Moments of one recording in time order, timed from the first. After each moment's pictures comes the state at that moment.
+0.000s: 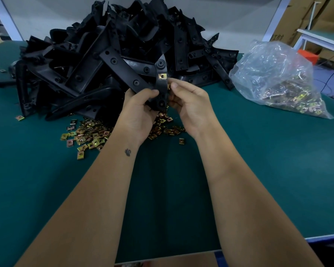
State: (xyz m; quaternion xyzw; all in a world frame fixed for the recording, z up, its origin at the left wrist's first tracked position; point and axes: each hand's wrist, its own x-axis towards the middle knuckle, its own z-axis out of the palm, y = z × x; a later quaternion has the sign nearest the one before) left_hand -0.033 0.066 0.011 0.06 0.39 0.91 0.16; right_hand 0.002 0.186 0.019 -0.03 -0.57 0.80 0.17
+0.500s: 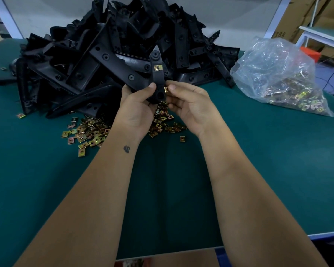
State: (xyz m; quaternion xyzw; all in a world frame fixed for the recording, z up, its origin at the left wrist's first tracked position) left_hand -0.033 0.063 0.013 0.09 0.38 0.91 0.14; right_hand 0.004 0.190 0.019 -0.04 -0.56 0.82 0.10
